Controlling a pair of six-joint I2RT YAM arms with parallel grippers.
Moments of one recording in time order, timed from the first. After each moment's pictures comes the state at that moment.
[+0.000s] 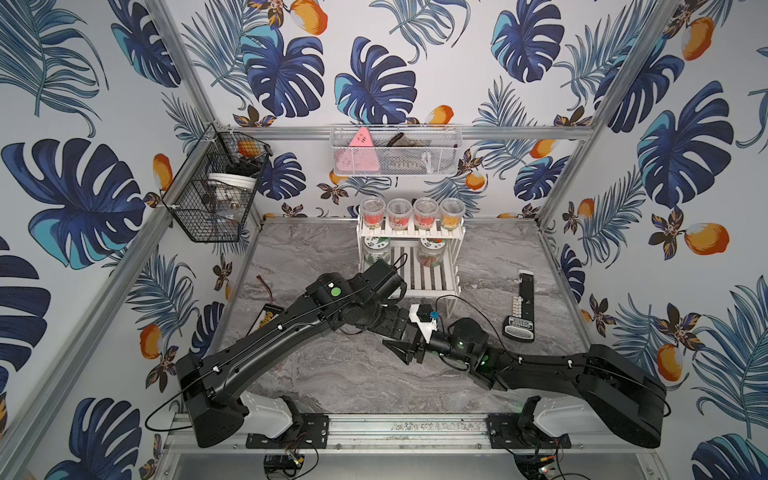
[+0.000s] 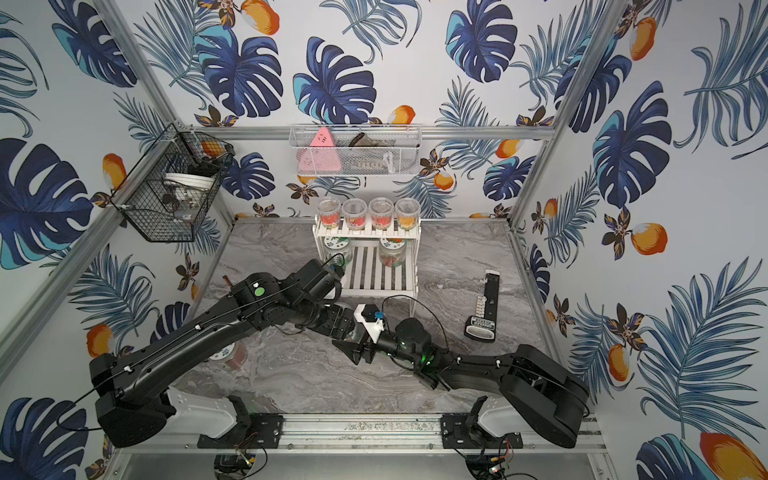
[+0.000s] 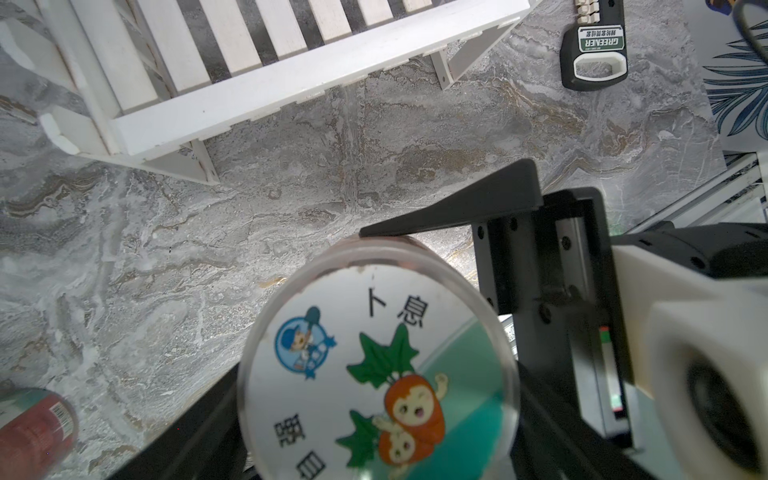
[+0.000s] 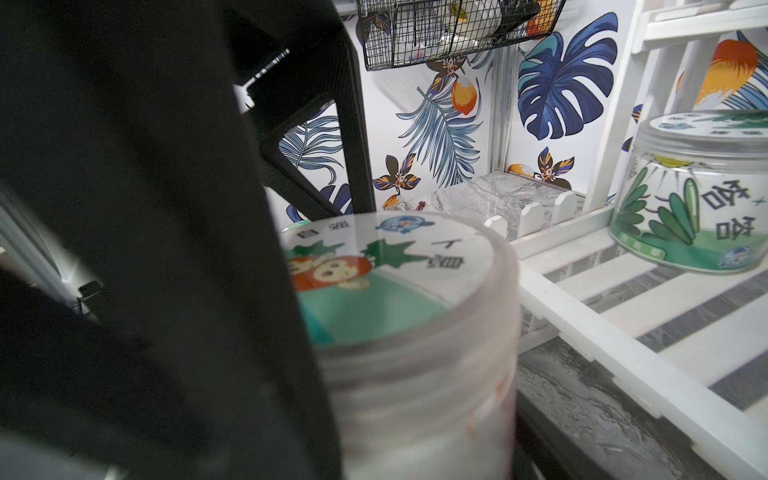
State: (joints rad) left arm -0.84 1.37 1.47 -1.19 -0.03 -0.52; right arm 0.95 1.36 0.42 0.89 -0.26 0.12
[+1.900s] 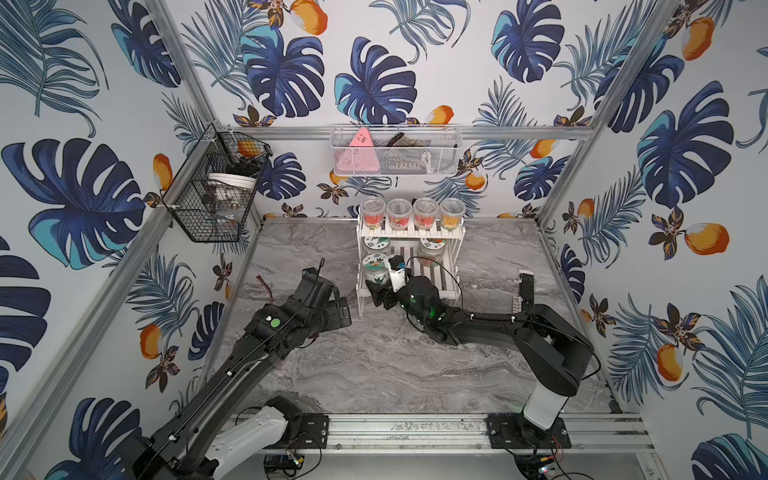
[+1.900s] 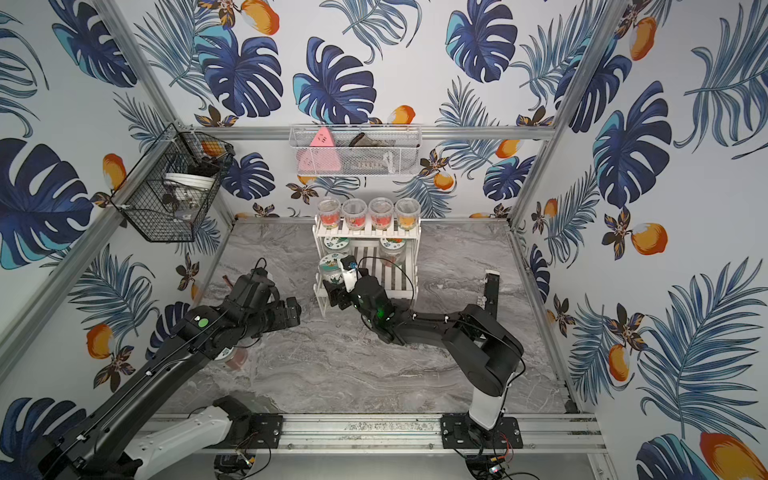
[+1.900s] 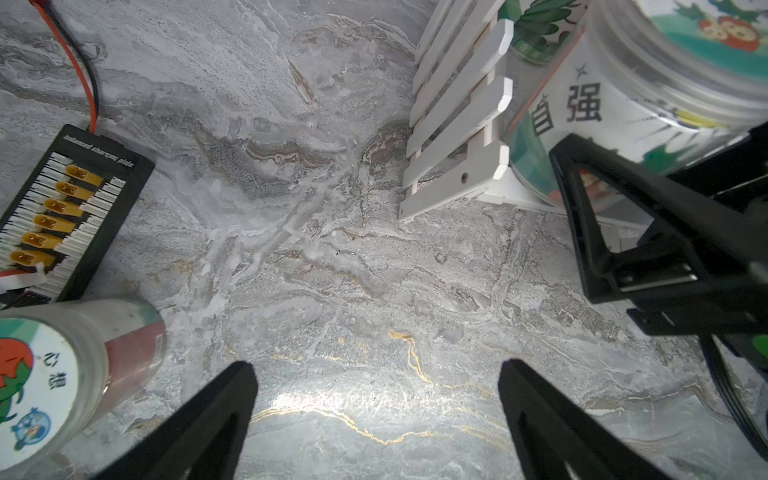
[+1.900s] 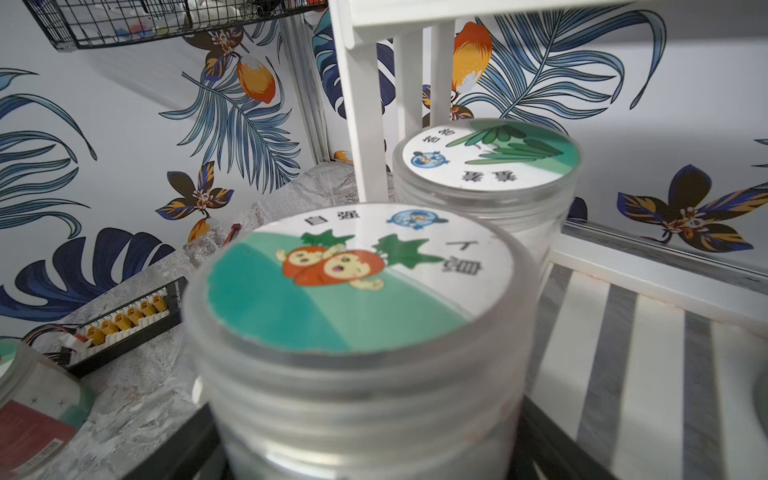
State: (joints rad) left arm -0.45 0.97 1.00 -0.97 -0.17 -0.64; right arm 0.88 1.78 0.96 0.62 0.19 0.14
